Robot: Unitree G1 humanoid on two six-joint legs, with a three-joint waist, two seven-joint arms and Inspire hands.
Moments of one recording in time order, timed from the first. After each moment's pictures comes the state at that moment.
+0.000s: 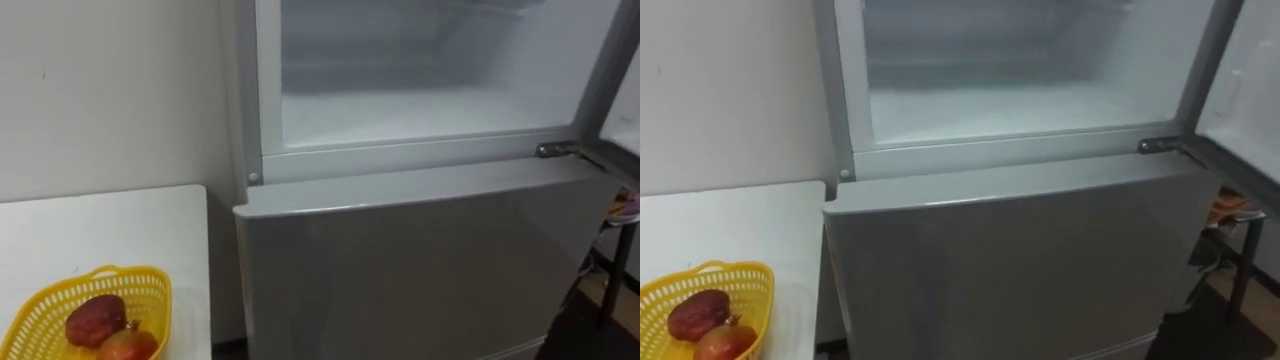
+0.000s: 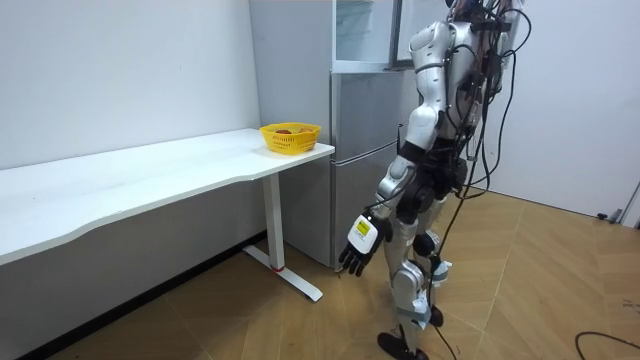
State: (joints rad) left arm 0.36 0.24 0.29 1.02 0.25 -0.02 -0.03; right arm -0.08 -0.71 -0.31 0.10 0.27 0.13 -0.96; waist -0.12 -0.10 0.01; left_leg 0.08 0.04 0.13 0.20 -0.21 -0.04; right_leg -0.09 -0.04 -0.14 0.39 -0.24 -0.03
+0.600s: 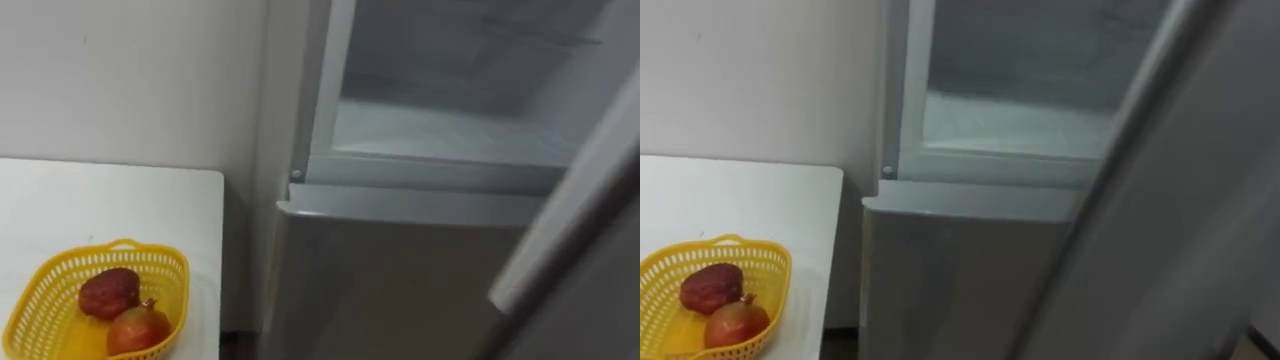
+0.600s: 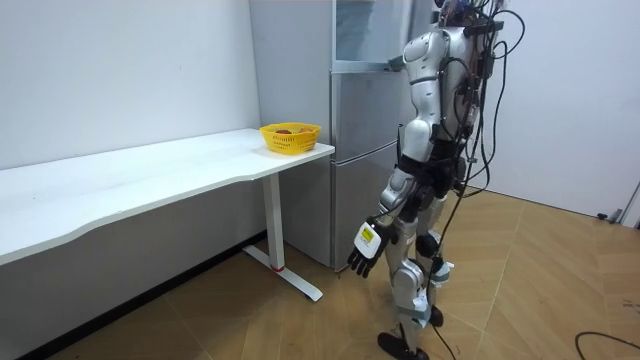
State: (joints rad) left arm 0.31 0.31 0.12 1.05 0.26 -0.06 0.02; right arm -0.18 -0.74 -0.37 -0.16 -0.28 -0.18 -0.87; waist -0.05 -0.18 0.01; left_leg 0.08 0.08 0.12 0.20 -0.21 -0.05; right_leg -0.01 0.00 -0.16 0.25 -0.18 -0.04
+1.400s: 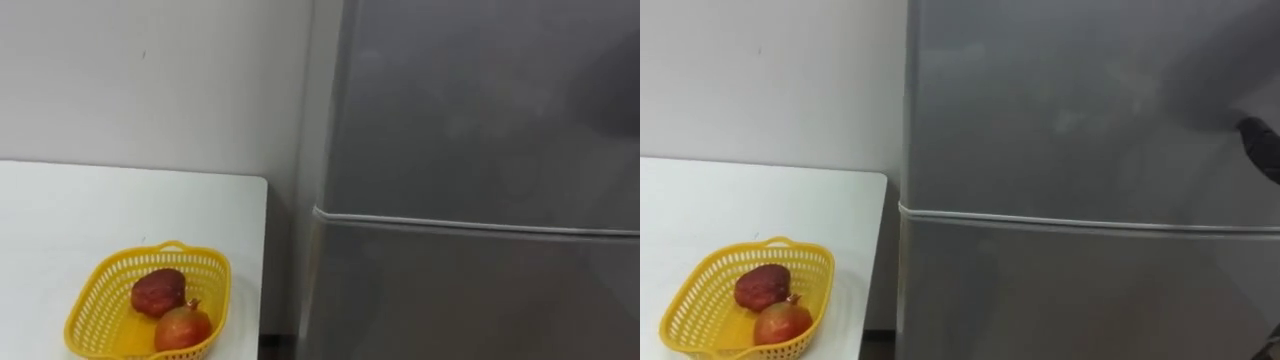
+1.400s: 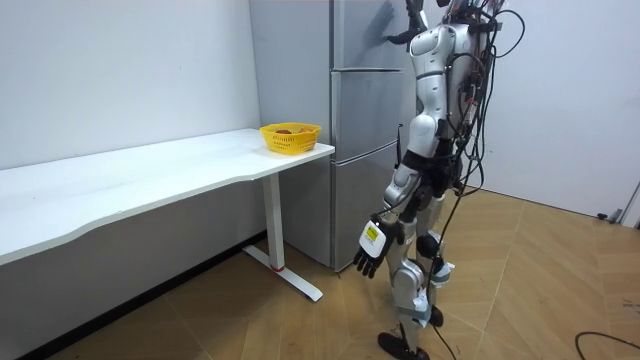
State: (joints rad) left arm 0.30 0.30 0.06 1.04 0.28 -0.01 -0.03; right arm -0.20 -0.74 -0.30 0.07 0.06 -0.20 -0.49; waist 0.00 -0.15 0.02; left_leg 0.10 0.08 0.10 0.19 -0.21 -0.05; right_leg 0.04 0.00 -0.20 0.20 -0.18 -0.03
